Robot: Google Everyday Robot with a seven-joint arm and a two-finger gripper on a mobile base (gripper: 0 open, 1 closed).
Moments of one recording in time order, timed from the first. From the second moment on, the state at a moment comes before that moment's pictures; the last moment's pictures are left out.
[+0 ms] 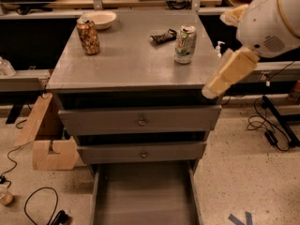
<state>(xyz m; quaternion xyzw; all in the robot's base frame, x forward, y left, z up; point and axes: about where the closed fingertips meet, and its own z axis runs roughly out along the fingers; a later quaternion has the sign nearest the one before) 0.498 -0.148 1.000 -0.58 0.73 0.02 0.36</state>
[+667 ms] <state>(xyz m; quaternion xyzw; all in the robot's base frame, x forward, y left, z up) 0.591 -0.037 1.026 -0.54 0.64 0.13 0.53</state>
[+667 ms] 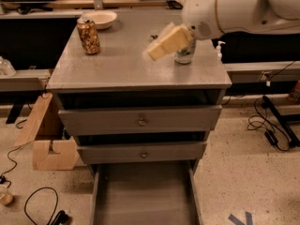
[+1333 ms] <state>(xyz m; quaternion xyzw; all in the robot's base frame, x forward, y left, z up) 0.608 -0.023 1.031 -0.53 0.63 0.13 0.56</state>
